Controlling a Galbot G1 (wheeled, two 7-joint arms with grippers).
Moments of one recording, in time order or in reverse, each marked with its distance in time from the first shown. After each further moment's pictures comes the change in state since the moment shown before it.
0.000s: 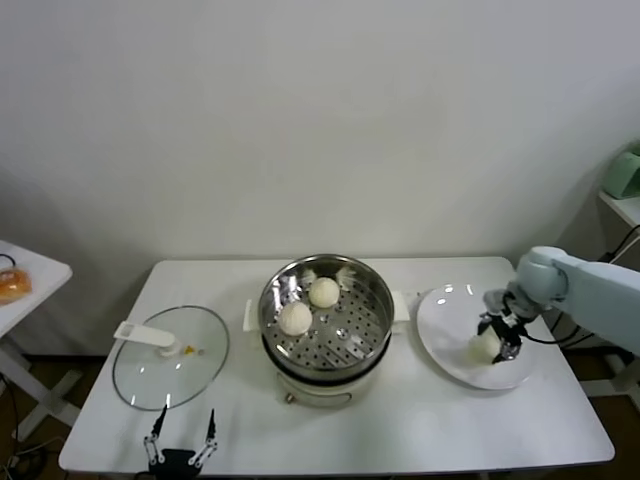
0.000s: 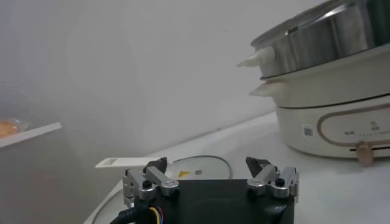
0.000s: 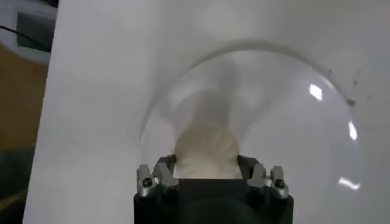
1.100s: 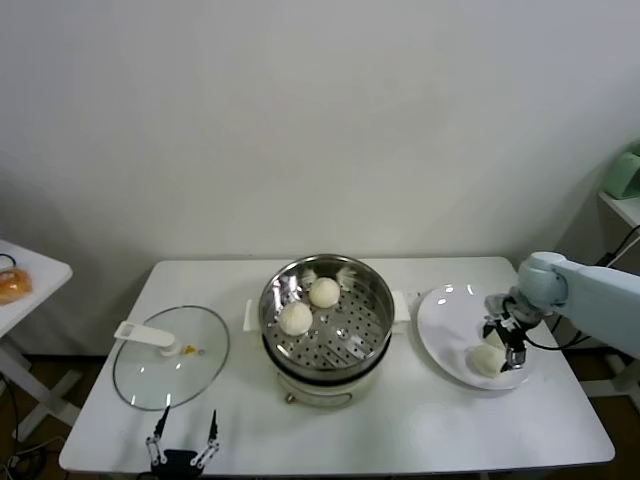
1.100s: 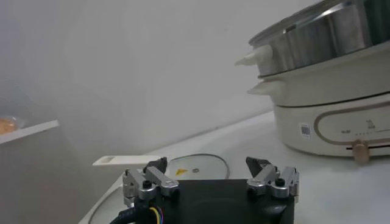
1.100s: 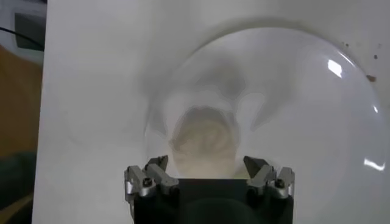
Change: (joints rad) left arm -0.002 0.000 0.005 0.009 -0.002 0.001 0.003; right arm -0.116 0.011 0.026 -0.076 -0.002 -0.083 0.032
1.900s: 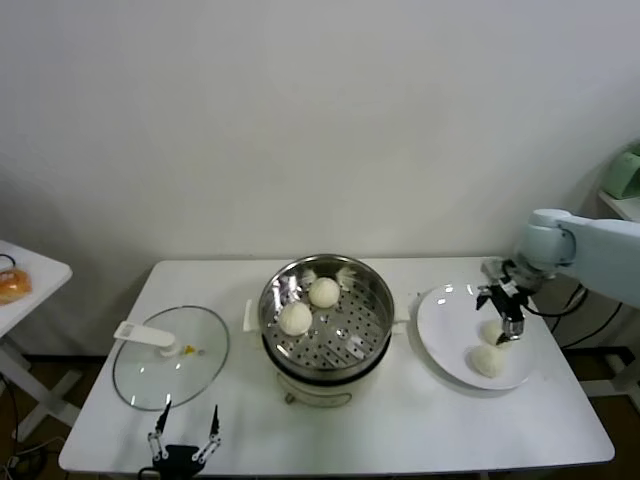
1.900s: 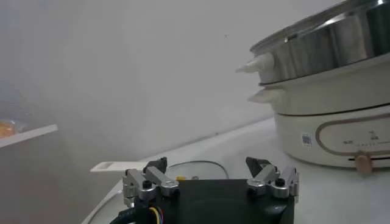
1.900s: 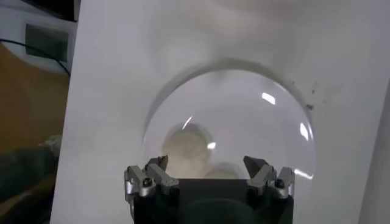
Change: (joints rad) left arm -0.010 0.000 0.009 -0.007 -0.010 -0.002 0.001; right arm 0.361 0.008 -0.297 0.128 0.155 -0.008 -0.010
